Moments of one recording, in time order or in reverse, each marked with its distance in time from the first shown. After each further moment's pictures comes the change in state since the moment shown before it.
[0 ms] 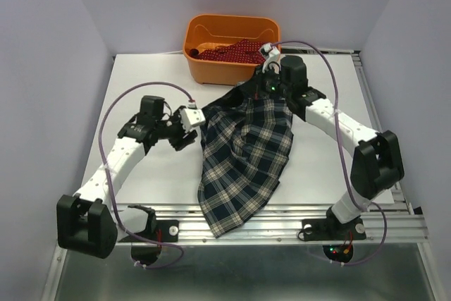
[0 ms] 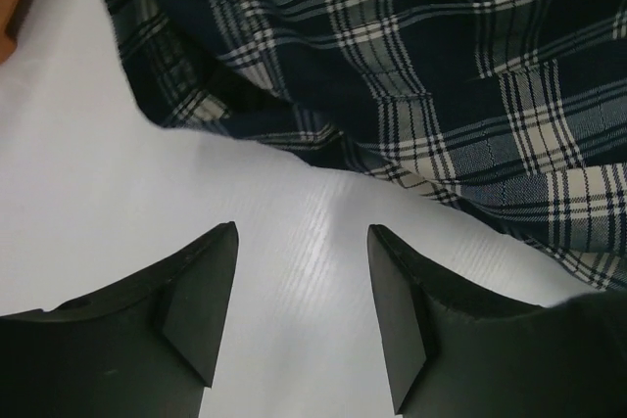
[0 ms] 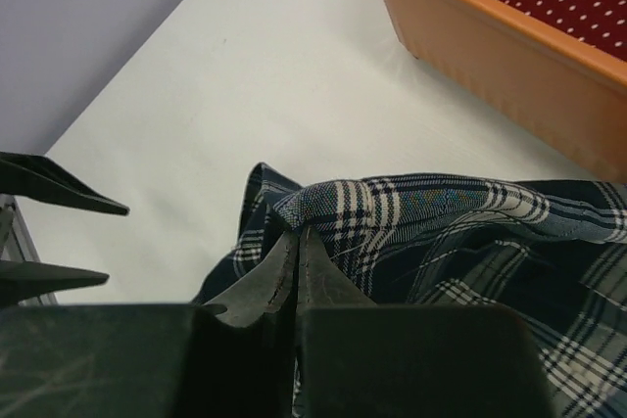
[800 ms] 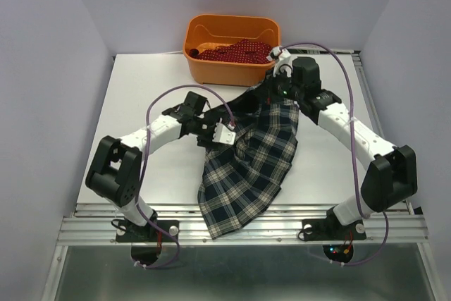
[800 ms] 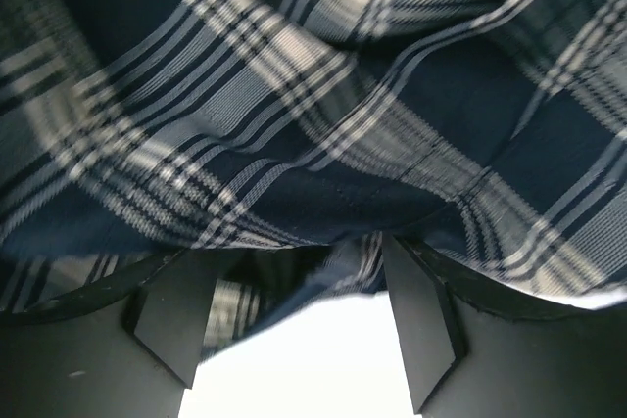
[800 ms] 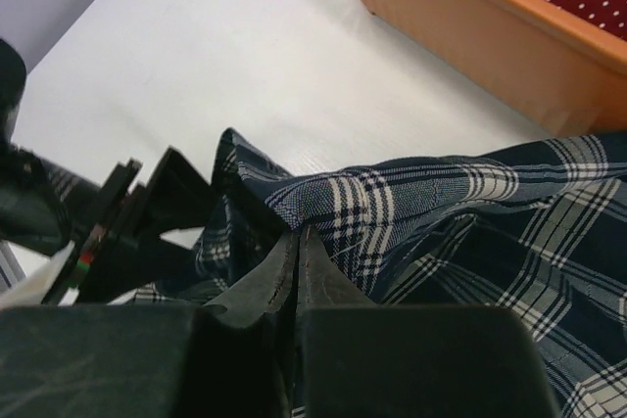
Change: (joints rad) left arm -0.278 0.451 0.161 0.096 -0.019 0.567; right arm -0.047 -0.155 -0.049 -0.202 0.032 -0.134
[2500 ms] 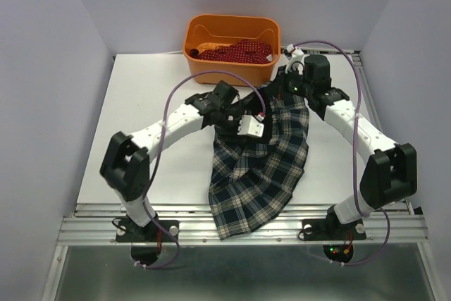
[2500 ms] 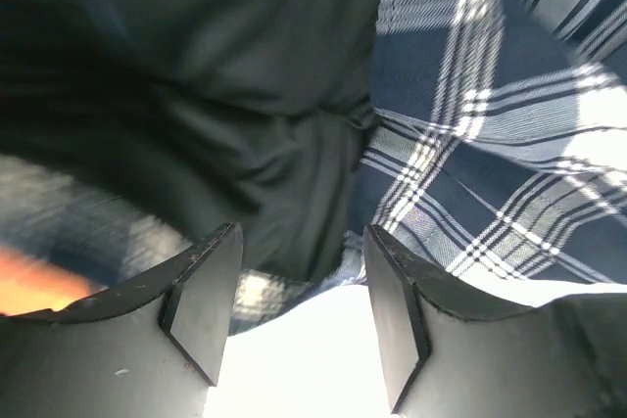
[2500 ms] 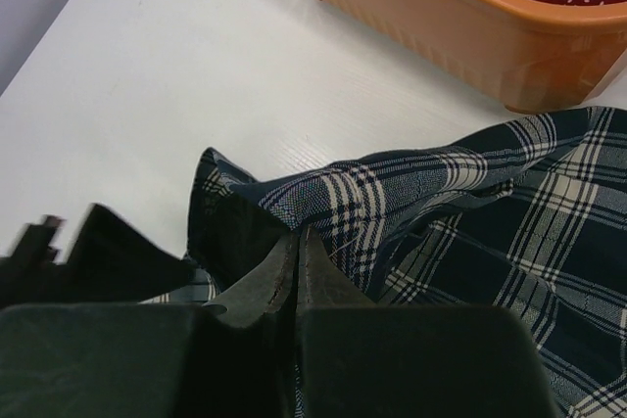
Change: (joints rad) left arm -0.239 0.043 0.336 -0.262 -0.159 -0.249; right arm -0.116 0.023 -0.001 -0.015 -0.047 0.018
